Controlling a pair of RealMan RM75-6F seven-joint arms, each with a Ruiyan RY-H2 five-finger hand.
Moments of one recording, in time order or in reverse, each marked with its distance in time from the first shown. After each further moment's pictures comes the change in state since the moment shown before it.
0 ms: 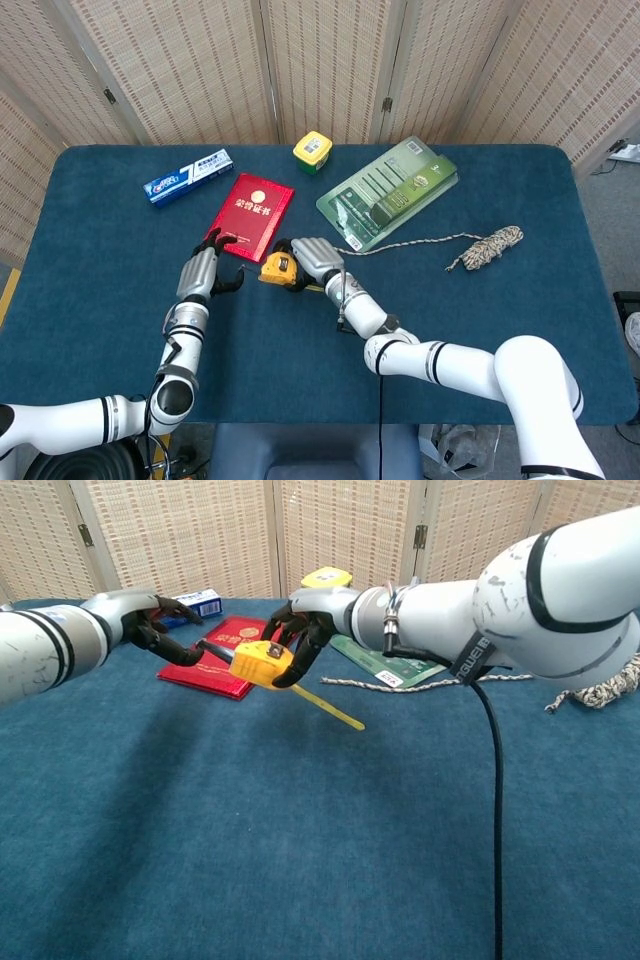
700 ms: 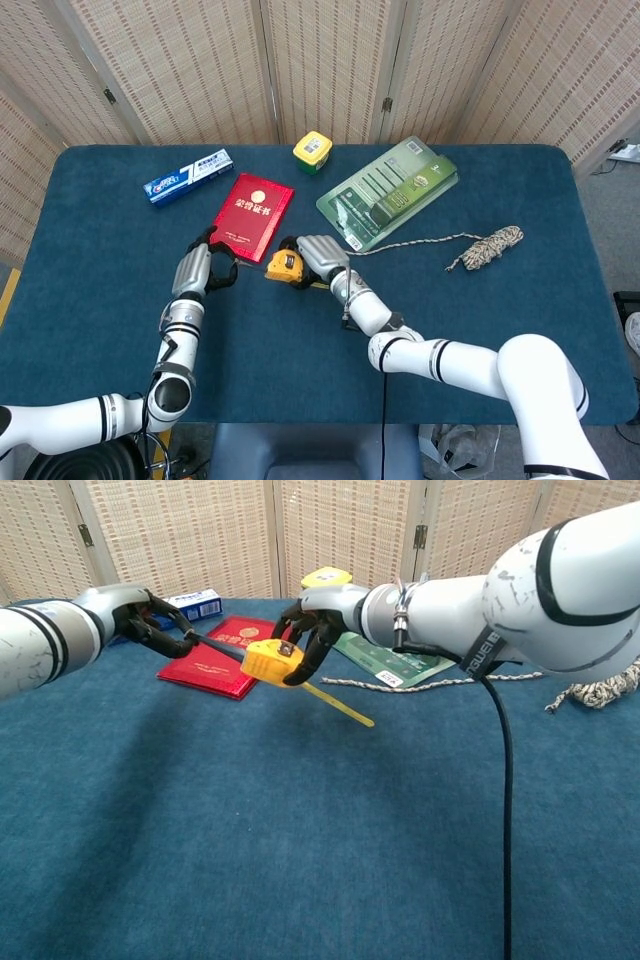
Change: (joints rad) left arm 0.012 0.005 -0.008 0.021 0.018 -0.002 -0.056; right arm 0.001 0.022 -0.023 -0.004 0.021 0.003 -0.015
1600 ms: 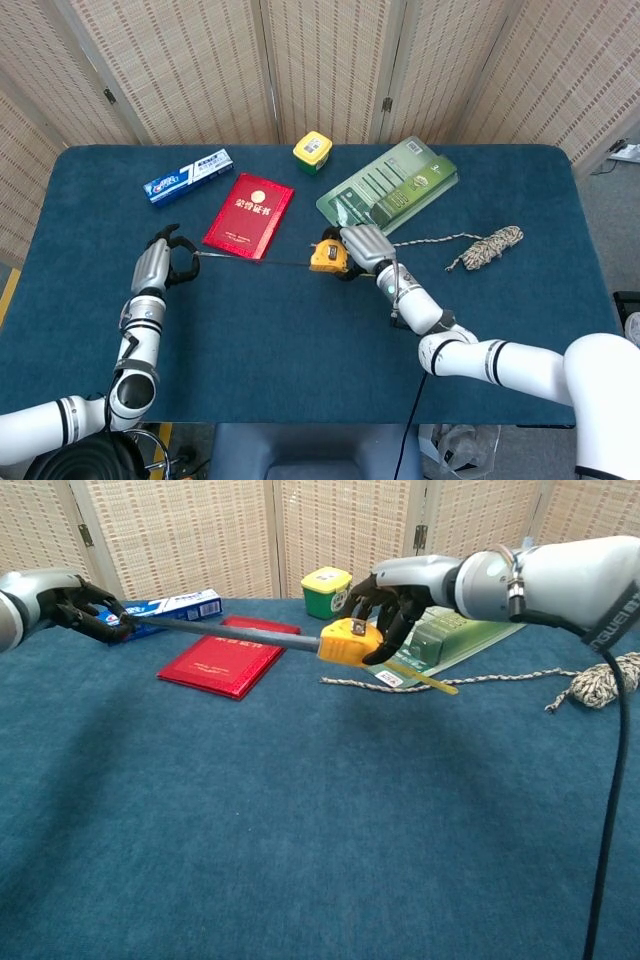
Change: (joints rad) left arm 0.085 0.155 0.012 -0.032 0.004 -0.045 -0.066; right arm -0.132 0.237 -0.080 -0.205 -0.127 0.076 -0.009
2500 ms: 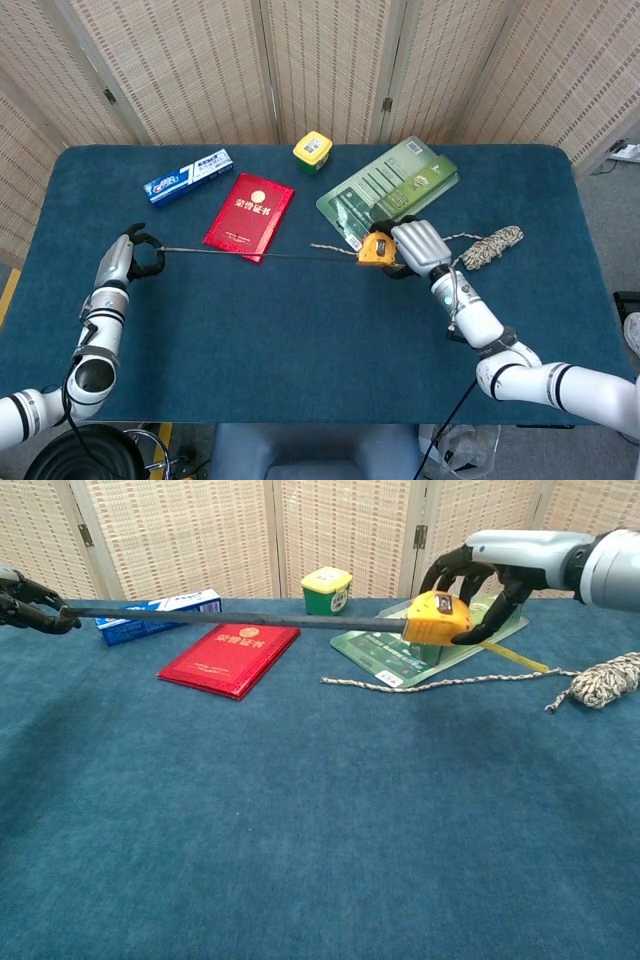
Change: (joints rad) left arm 0.025 0.151 0.013 0.066 -0.103 -0.185 -0.085; right arm -0.215 0.146 -0.053 -0.084 -0.328 0.169 0.100
